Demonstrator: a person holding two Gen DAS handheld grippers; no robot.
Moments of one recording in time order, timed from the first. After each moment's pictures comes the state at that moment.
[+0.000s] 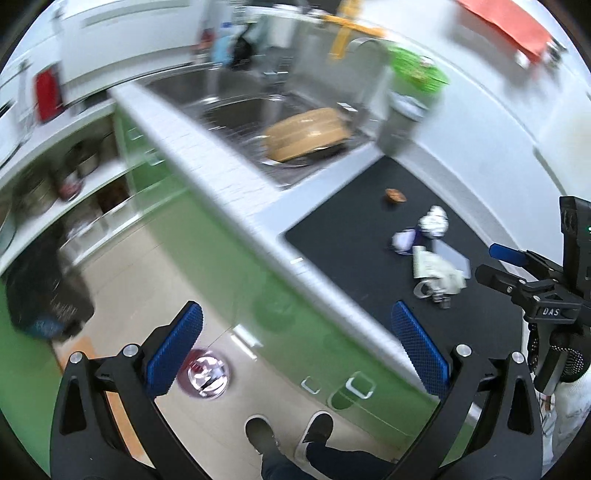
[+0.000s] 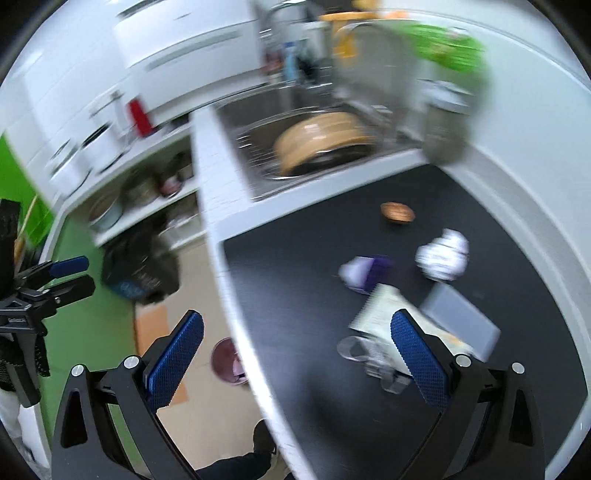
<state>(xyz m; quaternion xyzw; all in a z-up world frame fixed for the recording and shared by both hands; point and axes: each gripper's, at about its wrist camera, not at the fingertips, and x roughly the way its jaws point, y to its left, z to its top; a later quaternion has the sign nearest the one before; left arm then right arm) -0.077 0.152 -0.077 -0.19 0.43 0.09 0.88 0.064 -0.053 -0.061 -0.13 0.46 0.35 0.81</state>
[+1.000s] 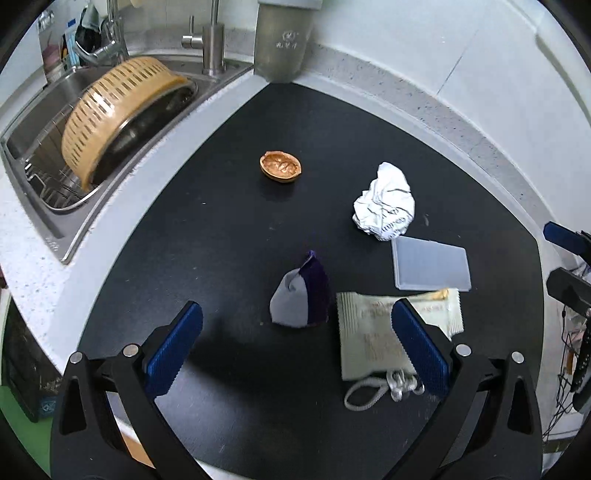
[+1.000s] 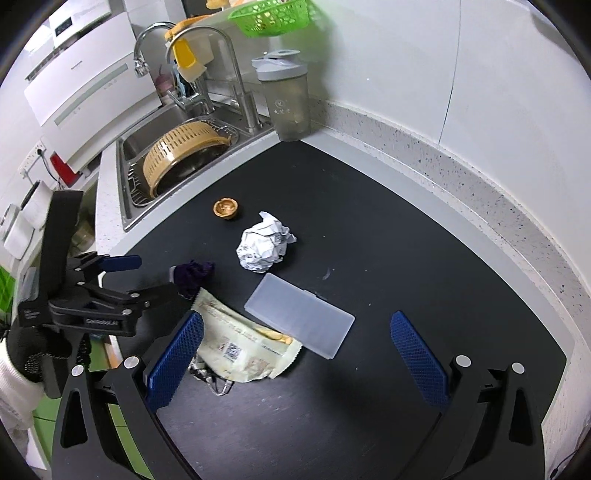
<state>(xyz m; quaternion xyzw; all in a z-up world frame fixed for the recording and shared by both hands) 0.168 0.019 -0.168 -0.09 0.54 -0.02 0.84 0.172 -0.186 -0.086 -0.08 0.49 0.25 0.83</state>
